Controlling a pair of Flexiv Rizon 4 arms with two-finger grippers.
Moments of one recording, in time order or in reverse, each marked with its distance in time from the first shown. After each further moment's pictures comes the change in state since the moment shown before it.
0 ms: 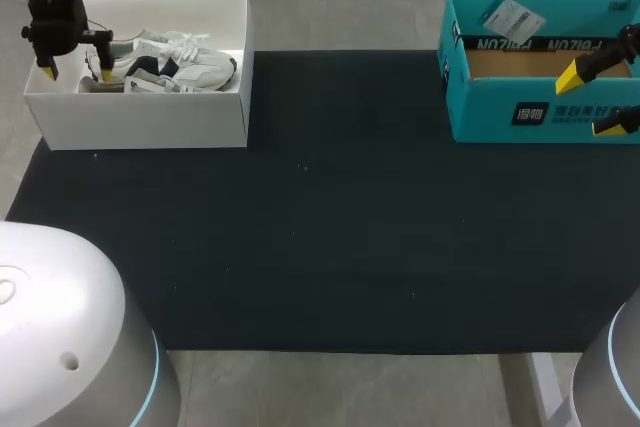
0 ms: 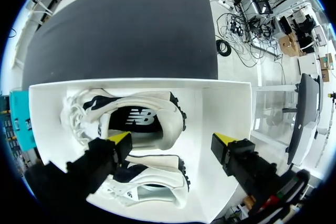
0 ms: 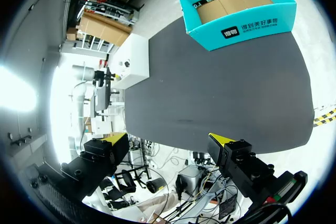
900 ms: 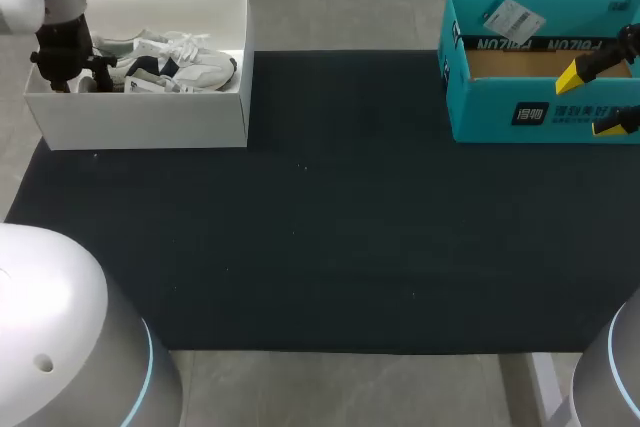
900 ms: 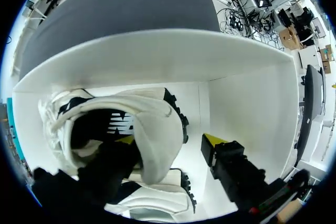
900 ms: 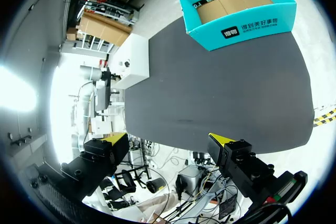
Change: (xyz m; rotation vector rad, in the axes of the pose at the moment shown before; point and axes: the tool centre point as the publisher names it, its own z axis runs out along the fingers) left arm 0.005 0.008 0.059 0.006 -0.015 0.060; right arm 0.000 0.000 0.000 0.000 0.000 0.000
